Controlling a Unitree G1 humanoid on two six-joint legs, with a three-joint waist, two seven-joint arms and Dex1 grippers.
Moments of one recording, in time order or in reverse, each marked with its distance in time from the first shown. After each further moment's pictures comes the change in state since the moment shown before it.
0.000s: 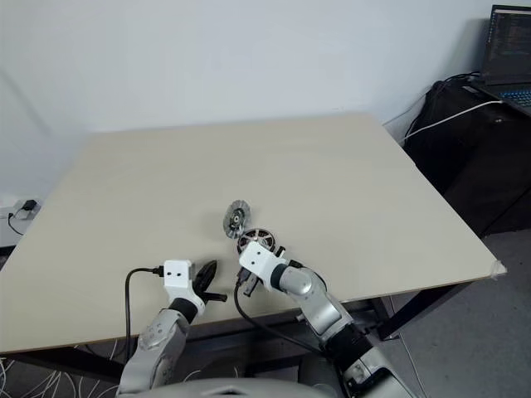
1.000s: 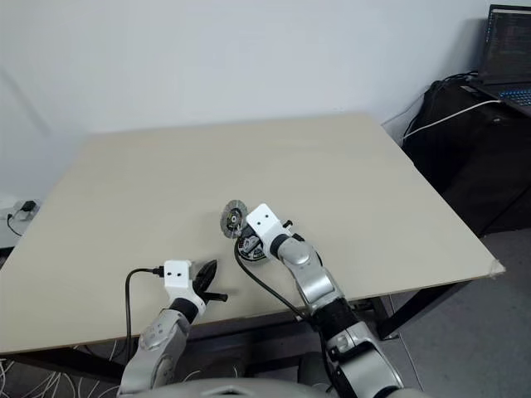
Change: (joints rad) left arm 0.007 -0.010 0.001 0.000 0.000 -0.003 0.008; right arm -0.175 0.128 -0.168 0.137 0.045 0.076 -0.118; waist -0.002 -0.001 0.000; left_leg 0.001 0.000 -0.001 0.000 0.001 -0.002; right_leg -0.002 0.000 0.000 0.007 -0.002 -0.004
